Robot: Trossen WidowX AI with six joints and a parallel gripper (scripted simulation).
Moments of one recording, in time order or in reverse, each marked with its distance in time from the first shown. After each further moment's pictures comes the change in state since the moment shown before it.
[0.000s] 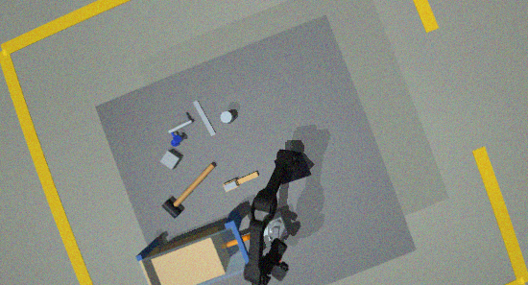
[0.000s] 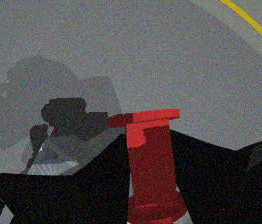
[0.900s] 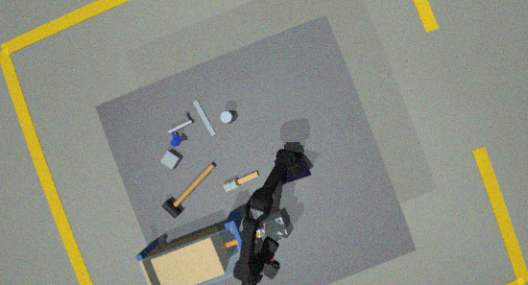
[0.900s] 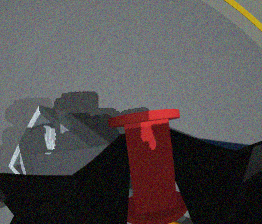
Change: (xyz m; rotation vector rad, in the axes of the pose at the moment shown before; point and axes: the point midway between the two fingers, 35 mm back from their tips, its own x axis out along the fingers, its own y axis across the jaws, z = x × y) arm -0.015 -0.009 -0.031 -0.006 0.003 0.015
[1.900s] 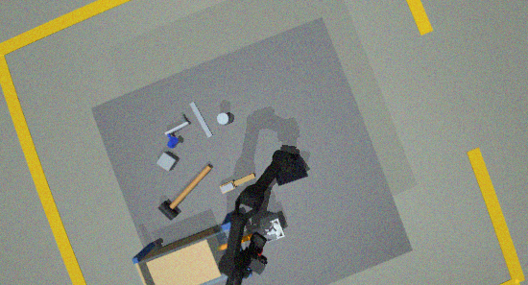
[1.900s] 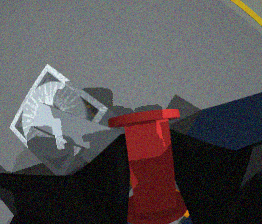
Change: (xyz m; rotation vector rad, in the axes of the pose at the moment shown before) arm -0.017 0.007 -0.043 -0.002 0.002 0.020
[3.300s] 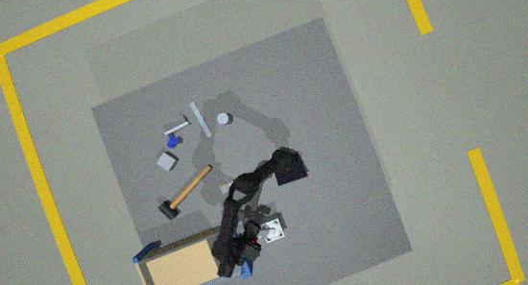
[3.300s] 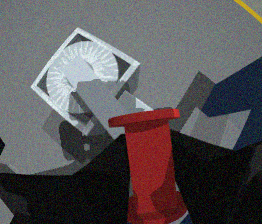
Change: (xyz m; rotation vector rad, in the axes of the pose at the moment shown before) arm -0.017 0.036 -0.040 -0.009 -0.014 0.001
